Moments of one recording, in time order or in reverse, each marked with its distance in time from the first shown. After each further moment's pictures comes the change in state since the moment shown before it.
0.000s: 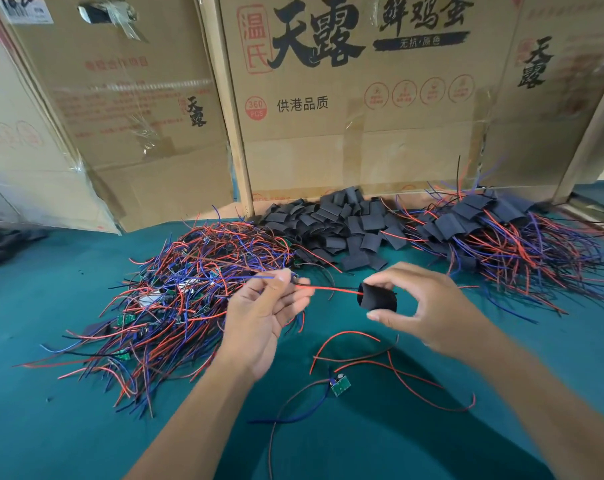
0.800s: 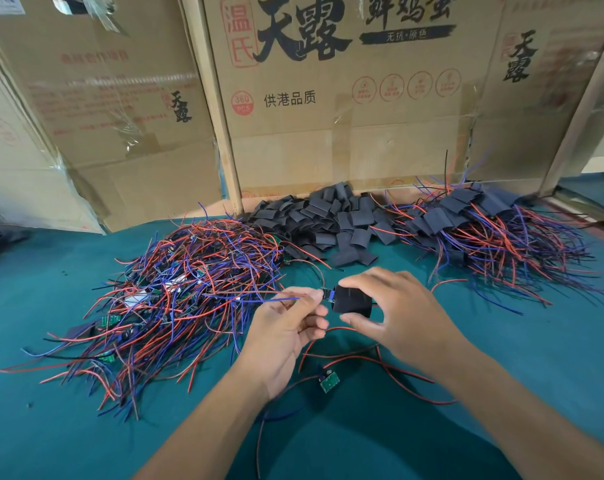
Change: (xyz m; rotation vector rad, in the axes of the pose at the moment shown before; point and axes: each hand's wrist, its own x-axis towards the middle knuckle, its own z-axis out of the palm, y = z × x) left_hand -0.016 -0.026 0.022 0.111 -0.138 -0.175; right_hand -0.007 -0.022 0.021 -0.242 0.058 -0.020
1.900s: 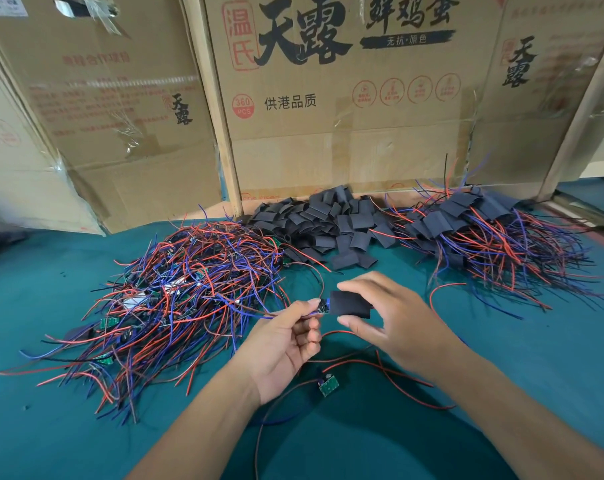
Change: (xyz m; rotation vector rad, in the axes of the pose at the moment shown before) left_hand -0.002 0.008 -0.003 -0.055 0.034 -0.324; right_hand -0.003 0.007 0.006 0.182 -0.069 0.024
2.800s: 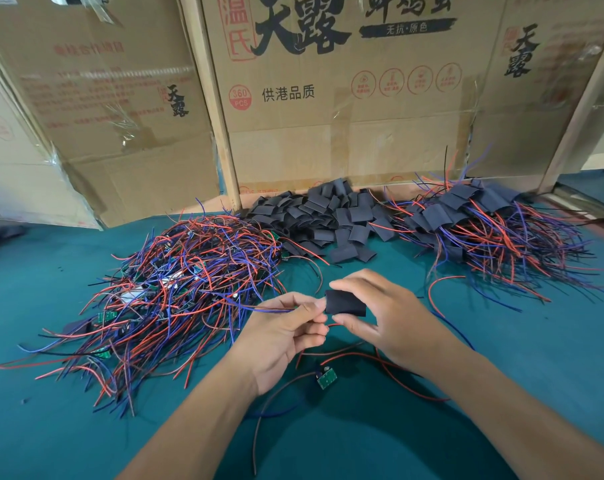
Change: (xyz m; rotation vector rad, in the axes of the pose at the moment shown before) left_hand 0.002 -0.002 -0.006 0.150 -0.065 0.158; right_hand 0.000 0.001 0.006 -0.008 -0.019 -0.083
